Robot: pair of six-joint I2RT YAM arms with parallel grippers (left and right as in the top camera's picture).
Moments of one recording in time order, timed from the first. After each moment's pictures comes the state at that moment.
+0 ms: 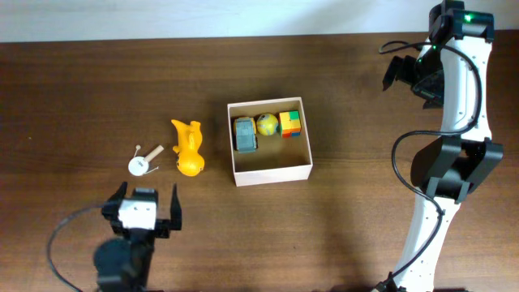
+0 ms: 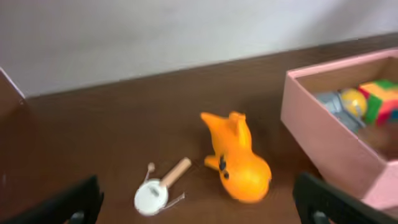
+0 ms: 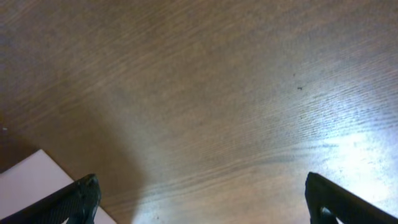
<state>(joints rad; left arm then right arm) 0.04 0.25 0.30 -0.30 0.06 0.16 -0.19 2.44 2.57 -1.64 -0.09 0.29</state>
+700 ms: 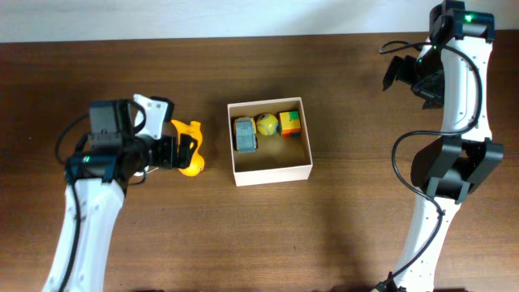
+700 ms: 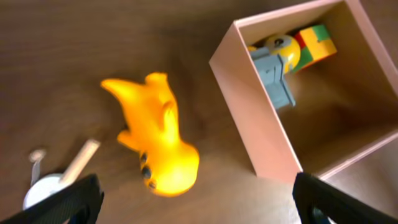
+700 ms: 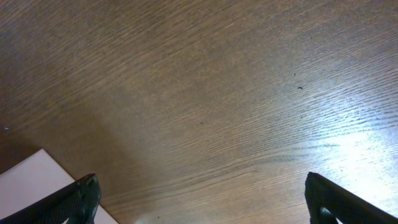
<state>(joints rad) 0.04 1.38 1.11 -0.70 0.38 0.16 -0.20 2.44 2.58 -1.64 -0.10 0.29</state>
